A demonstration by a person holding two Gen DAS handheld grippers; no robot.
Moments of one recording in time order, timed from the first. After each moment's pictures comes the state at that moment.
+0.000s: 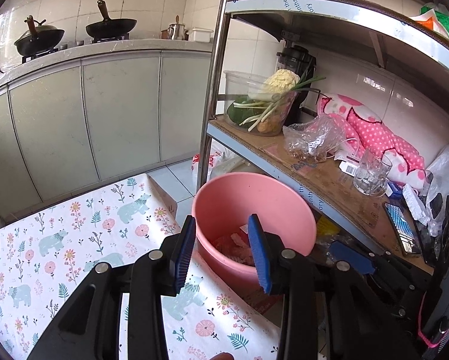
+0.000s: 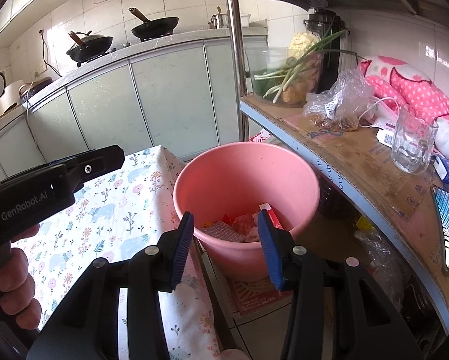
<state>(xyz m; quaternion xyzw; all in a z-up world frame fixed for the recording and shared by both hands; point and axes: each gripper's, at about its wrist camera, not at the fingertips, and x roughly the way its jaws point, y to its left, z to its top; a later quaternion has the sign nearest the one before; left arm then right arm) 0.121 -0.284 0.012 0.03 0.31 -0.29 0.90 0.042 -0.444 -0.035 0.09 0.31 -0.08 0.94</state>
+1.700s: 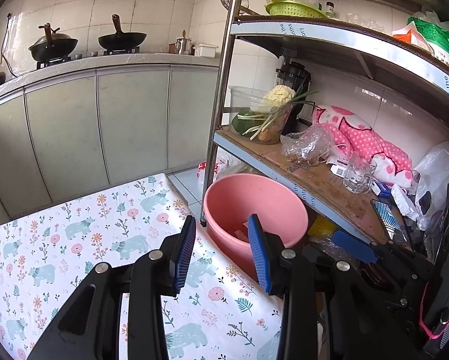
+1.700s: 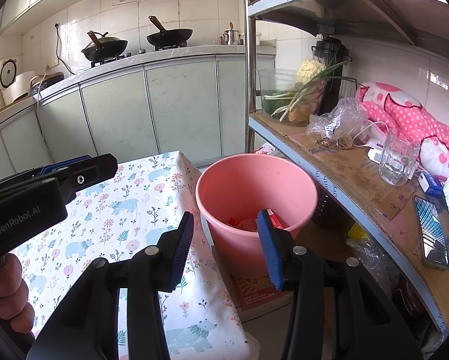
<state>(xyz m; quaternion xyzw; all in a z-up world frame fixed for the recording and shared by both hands) 0.066 -0.238 0.033 0.02 0.29 -0.29 0.91 -0.003 -0.396 -0.012 0.05 0.28 -0.09 0.95</state>
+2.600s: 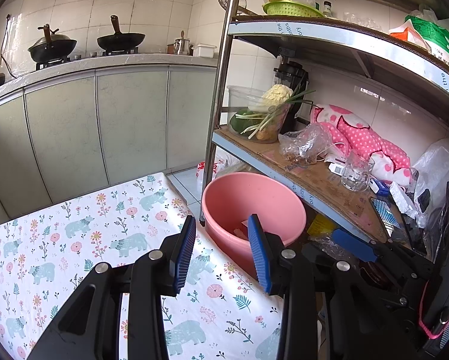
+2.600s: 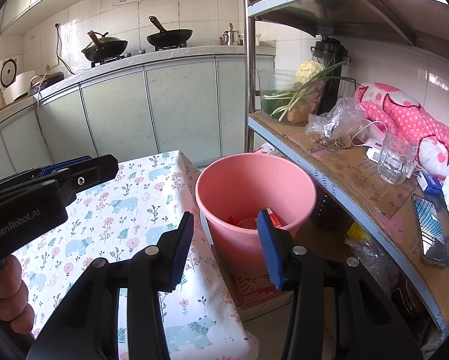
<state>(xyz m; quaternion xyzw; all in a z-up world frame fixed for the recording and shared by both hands) 0.062 -0.237 0.033 0.02 0.29 -0.29 0.91 -0.006 -0.396 -0.008 0.05 0.28 -0.09 0.95</state>
